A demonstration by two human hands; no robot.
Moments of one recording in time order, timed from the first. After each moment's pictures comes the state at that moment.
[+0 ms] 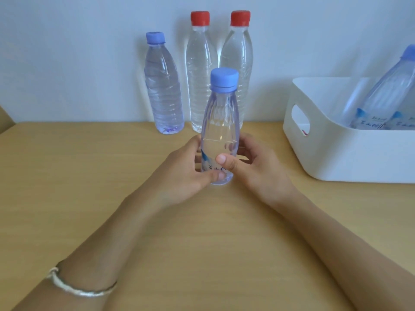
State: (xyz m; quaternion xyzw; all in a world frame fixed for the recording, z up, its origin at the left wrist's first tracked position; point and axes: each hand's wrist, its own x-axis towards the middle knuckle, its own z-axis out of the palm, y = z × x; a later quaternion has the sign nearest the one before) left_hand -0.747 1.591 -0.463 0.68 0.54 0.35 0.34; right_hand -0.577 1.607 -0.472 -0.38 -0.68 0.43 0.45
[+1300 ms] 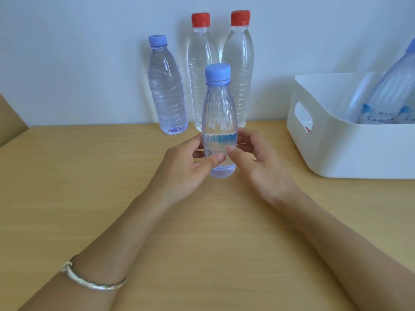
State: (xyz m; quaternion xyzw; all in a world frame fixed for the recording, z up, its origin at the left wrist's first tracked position) left_hand -0.741 1.585 -0.461 0.67 0.55 0.41 0.28; right_hand -0.581 1.599 -0.467 -0.43 -0.67 0.39 0.47
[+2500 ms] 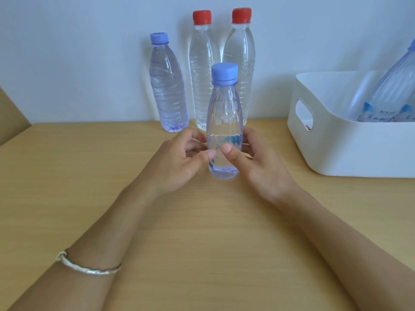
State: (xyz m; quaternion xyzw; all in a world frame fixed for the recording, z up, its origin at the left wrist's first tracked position) left_hand -0.762 1.594 -0.463 0.70 0.52 0.40 0.29; right_hand -0.579 1.600 -0.470 -0.40 -0.69 0.40 0.44
